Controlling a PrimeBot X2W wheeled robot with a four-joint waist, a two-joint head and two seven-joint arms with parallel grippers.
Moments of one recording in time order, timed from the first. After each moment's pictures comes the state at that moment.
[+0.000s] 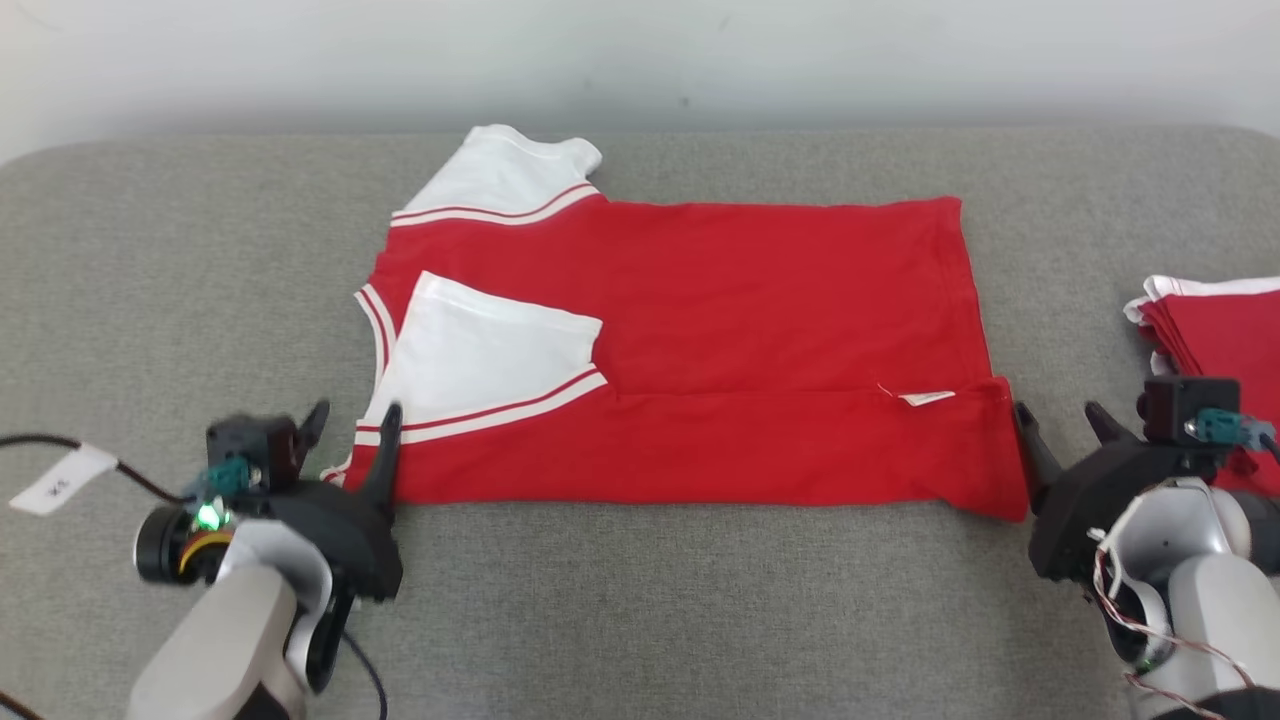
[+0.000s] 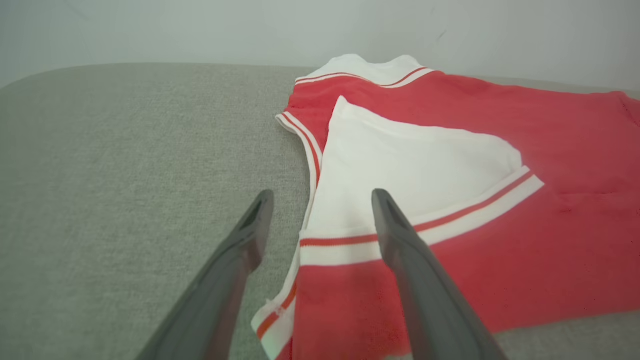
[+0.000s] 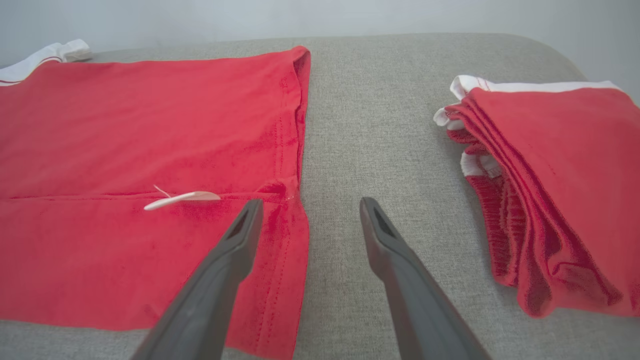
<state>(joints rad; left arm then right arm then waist) -0.67 0.29 -0.55 0.85 -0.69 -0.06 -0.22 -0.37 -0.17 -0.11 0.33 0.16 0.13 0.35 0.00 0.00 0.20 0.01</state>
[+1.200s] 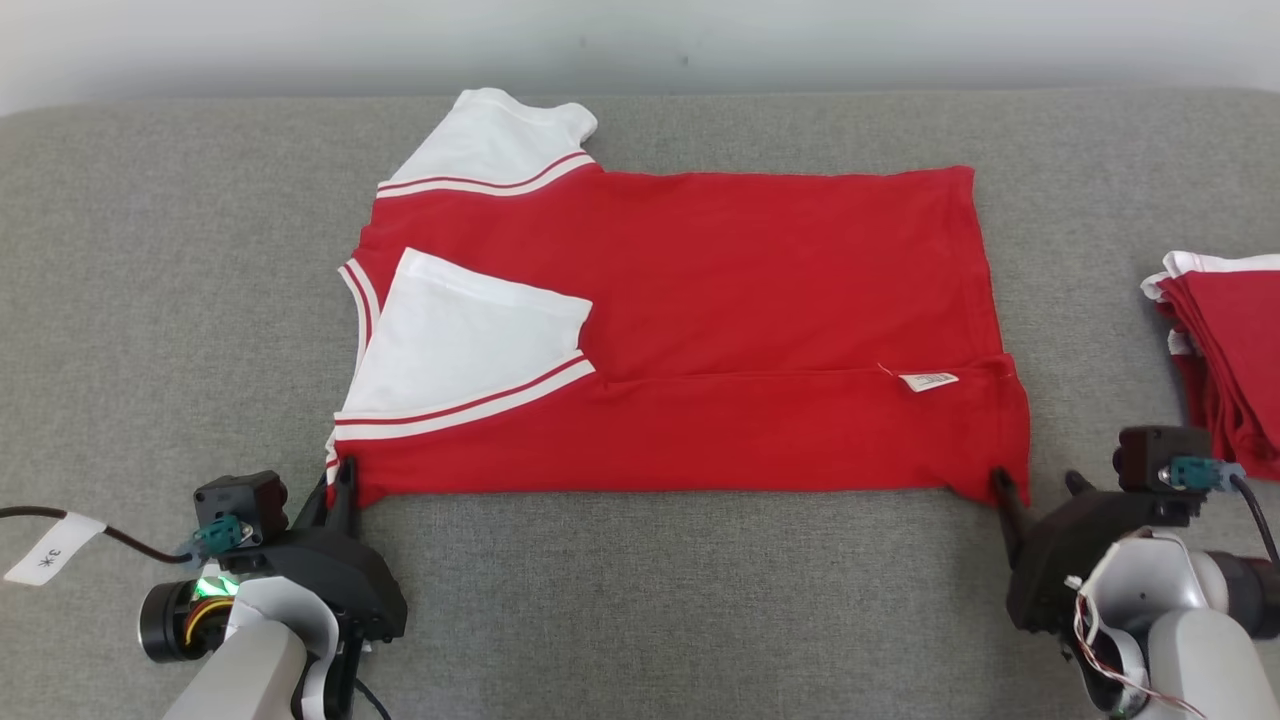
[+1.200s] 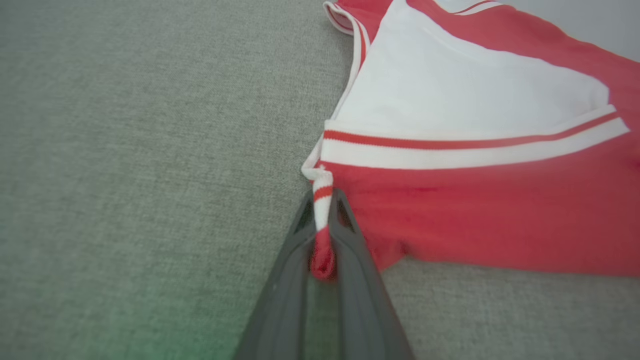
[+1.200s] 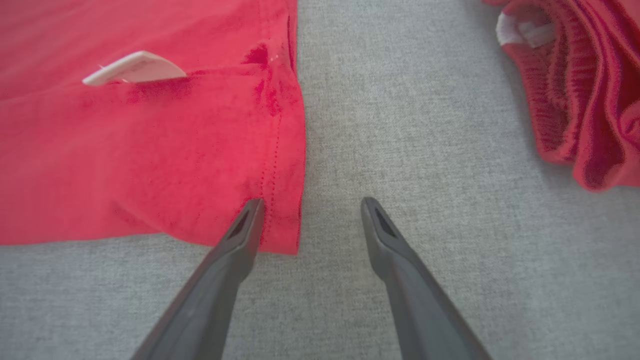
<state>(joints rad) -0.54 0.29 -0.52 0.76 -0.77 0.09 -0.13 -0.24 -0.05 -0.20 0.17 0.07 0.13 0.52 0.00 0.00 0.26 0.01</state>
